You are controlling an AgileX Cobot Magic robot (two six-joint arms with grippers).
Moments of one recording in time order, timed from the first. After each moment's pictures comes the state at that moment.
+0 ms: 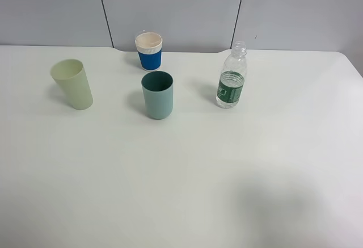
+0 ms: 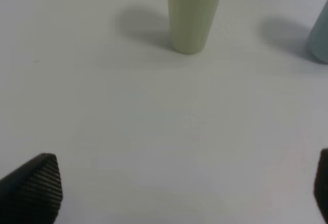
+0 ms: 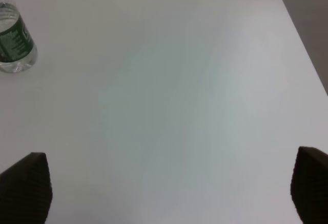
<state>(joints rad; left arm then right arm) -0.05 -0.01 -0.50 -0.03 1.06 -0.03 -0.04 0.00 -0.50 -0.05 1.07 -0.01</state>
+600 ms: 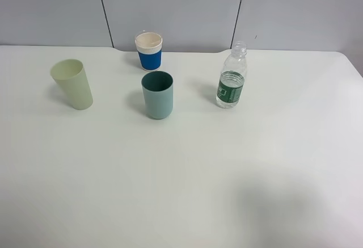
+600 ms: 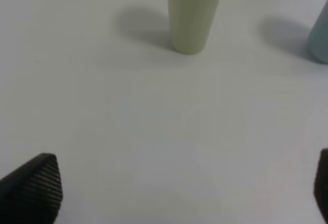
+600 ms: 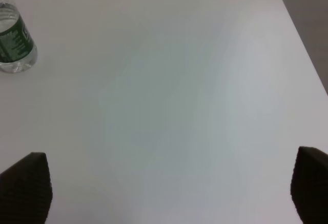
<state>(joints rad) -0.05 -0.01 -0.50 -0.03 1.06 -0.03 -0.04 0.00 -0.50 -0.05 1.07 0.00</state>
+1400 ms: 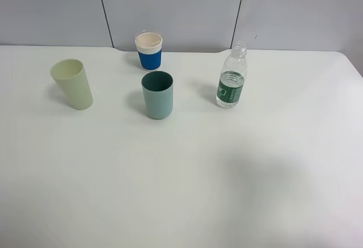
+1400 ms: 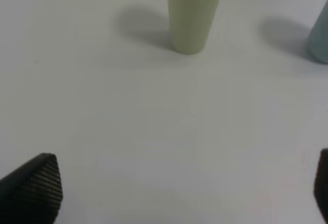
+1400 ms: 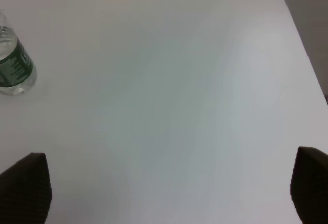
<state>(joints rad) -0.05 -0.01 -0.50 -0.03 1.06 -0.03 -0.04 0.38 -0.60 -0.05 0.88 0.01</state>
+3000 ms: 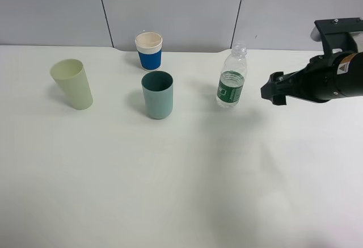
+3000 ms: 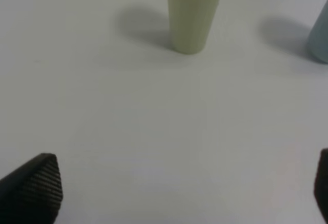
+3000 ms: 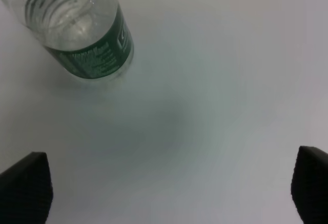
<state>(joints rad) -0.05 -0.01 -0.50 -0.03 1.06 -0.03 0.26 1.36 -0.60 -0.04 0.14 0.06</state>
